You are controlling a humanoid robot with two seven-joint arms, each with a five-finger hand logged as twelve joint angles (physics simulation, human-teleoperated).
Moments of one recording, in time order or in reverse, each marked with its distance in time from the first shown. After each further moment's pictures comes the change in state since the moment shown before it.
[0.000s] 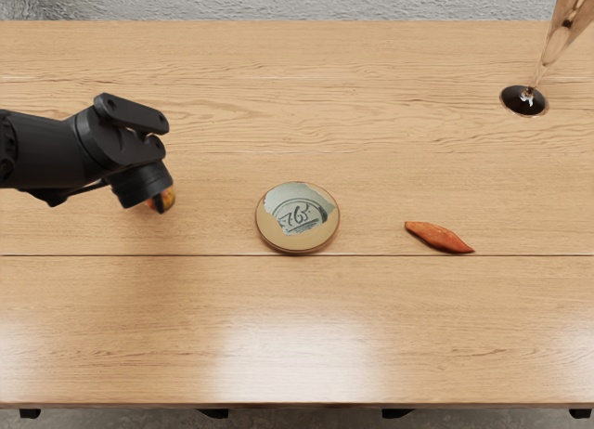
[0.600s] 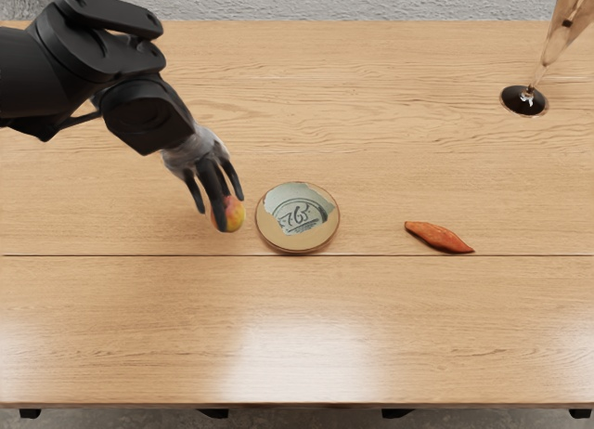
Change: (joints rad) left arm -0.241 0.036 -0.061 -0.034 -0.171 -0.650 -0.048; right arm 0.000 0.000 0.000 0.000 0.000 0.000 0.000
